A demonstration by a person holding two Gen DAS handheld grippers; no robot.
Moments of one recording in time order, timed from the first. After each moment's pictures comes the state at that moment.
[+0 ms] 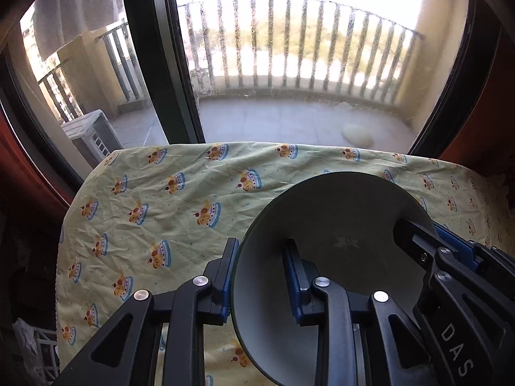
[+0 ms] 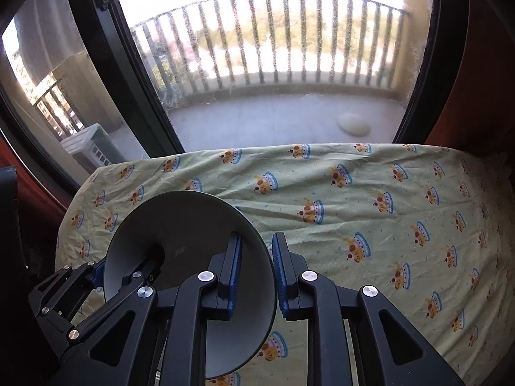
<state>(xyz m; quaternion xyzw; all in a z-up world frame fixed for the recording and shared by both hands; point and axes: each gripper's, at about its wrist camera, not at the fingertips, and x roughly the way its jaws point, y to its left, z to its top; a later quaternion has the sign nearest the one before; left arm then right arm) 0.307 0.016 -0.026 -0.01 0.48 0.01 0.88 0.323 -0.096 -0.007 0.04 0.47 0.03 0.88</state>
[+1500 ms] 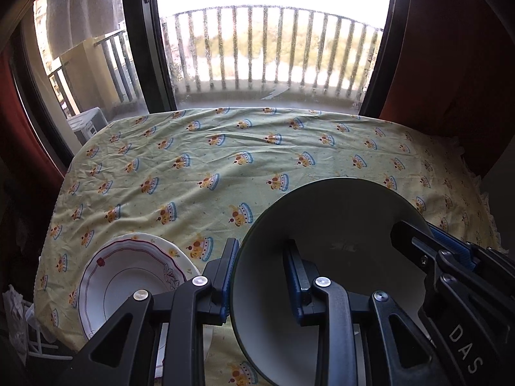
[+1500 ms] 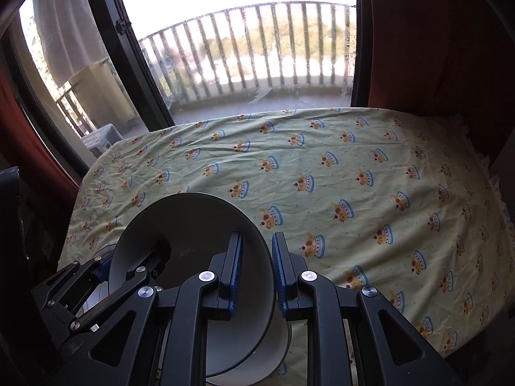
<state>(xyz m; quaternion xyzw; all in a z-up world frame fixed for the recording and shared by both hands) 0.125 -0.103 -0.009 -0.02 0.46 -0.01 0.89 0.121 -0.230 0.021 0.06 0.45 0.05 0.89</state>
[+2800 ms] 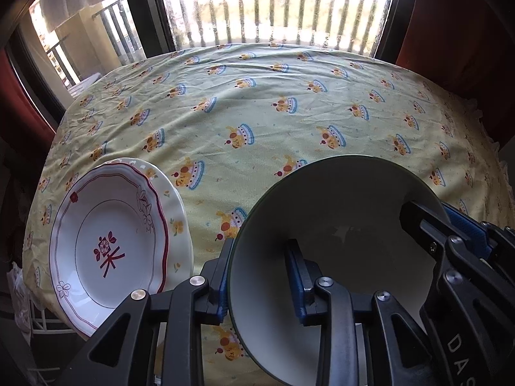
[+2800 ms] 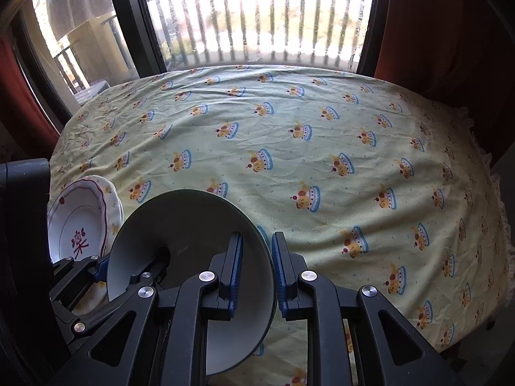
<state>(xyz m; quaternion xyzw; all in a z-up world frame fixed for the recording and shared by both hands) 0.109 -0.112 -0.078 -0.01 0.54 0.01 0.84 0.104 -0.223 -0.043 -0.01 0.50 0.05 0.86</state>
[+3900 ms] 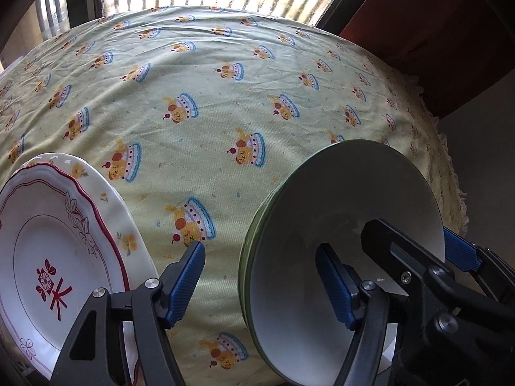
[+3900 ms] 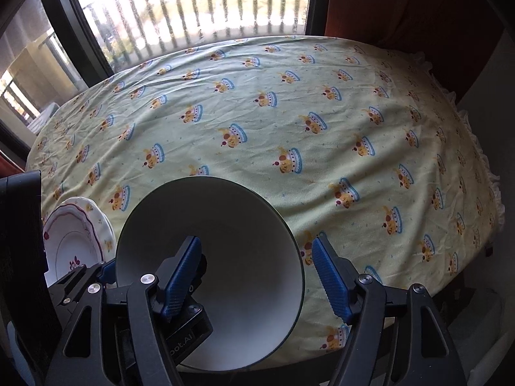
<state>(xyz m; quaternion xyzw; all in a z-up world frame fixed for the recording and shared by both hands) 0.137 -0.087 -0.108 -0.08 0.60 -0.18 0.78 0.102 -0.207 -0.048 0.05 0.55 -0.08 0.83</state>
